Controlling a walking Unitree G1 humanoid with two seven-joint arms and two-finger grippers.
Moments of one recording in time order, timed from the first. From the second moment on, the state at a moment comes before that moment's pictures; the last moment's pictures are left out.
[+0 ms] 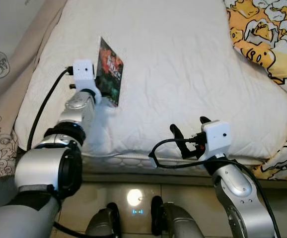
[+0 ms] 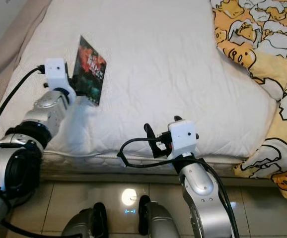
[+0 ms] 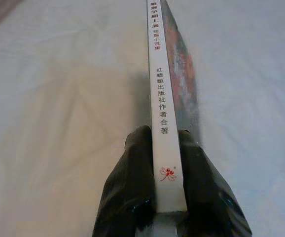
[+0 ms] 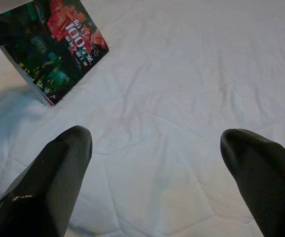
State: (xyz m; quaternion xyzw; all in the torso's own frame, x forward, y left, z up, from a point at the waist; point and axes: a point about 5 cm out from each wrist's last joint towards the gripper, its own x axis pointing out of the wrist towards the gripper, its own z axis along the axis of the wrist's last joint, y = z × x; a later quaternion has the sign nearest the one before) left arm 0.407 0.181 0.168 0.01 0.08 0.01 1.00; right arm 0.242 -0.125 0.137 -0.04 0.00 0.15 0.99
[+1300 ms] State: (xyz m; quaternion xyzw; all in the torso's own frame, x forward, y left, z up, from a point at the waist) left arm 0.395 0.204 0.140 0.08 0.15 0.07 0.98; right arm 0.253 -0.121 0.137 -0.04 0.01 0.16 0.99
